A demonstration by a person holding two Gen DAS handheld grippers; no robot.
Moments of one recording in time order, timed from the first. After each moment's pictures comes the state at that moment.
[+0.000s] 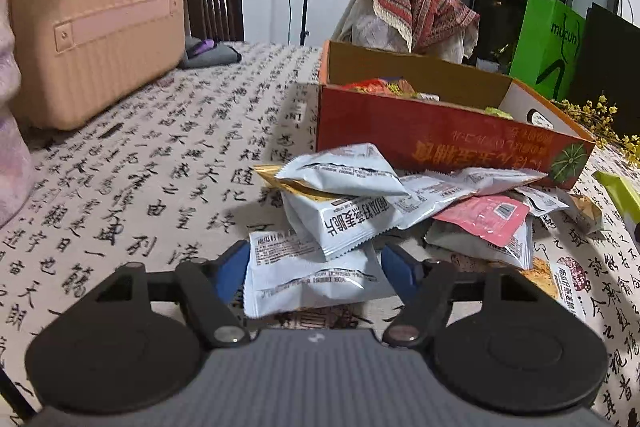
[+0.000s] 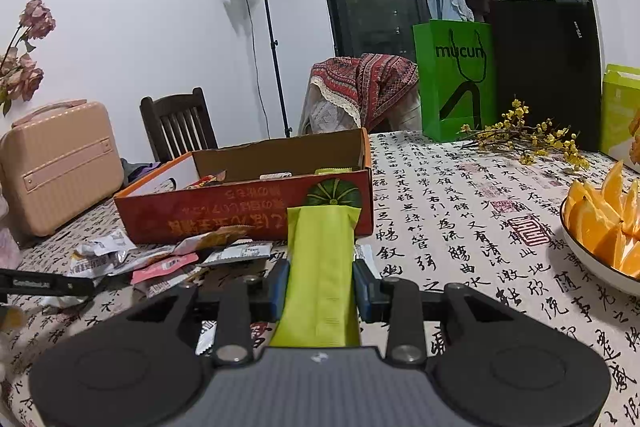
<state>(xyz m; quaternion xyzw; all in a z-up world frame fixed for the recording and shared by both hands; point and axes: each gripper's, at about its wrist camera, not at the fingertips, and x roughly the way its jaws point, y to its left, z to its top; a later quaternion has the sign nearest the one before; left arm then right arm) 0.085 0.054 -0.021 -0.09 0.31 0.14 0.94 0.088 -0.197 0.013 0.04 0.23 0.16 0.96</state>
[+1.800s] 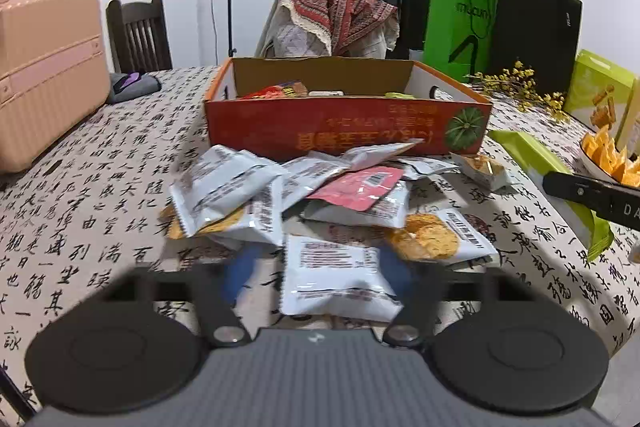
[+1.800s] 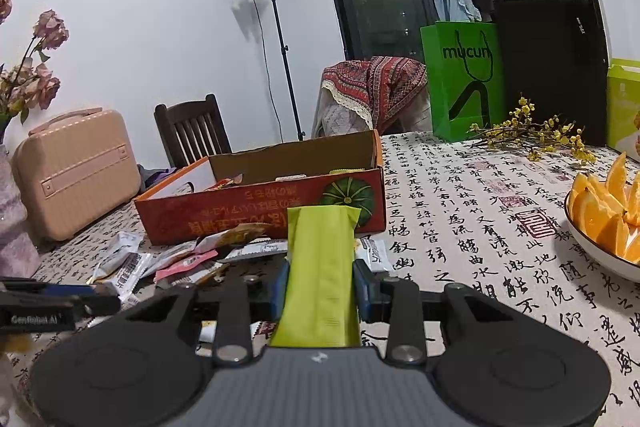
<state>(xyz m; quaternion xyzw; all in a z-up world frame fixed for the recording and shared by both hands) 0.063 -0.017 -0.011 -0.03 0.29 0.04 0.95 0.070 -0.201 0.014 0.06 0.22 0.18 0.96</state>
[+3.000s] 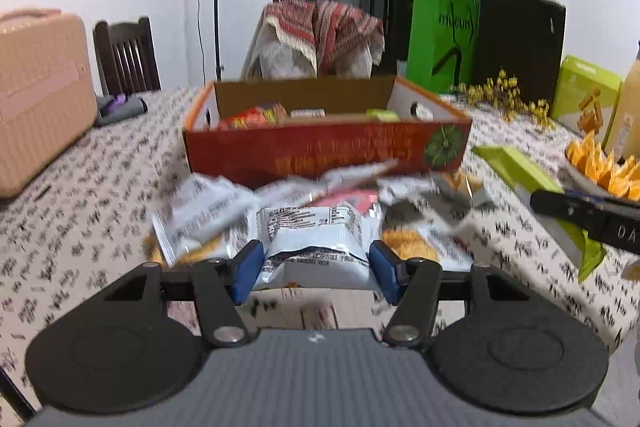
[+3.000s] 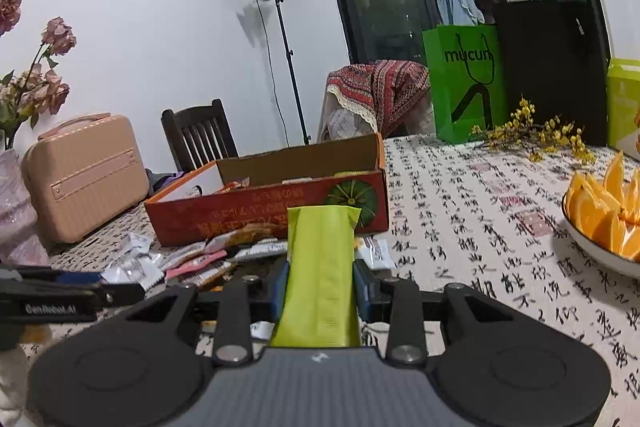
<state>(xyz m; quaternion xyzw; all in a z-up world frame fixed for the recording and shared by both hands) 0.065 -0.027 0.004 -0.02 0.27 0.03 0.96 0.060 -0.206 0.019 0.06 0.21 0.19 0.96</state>
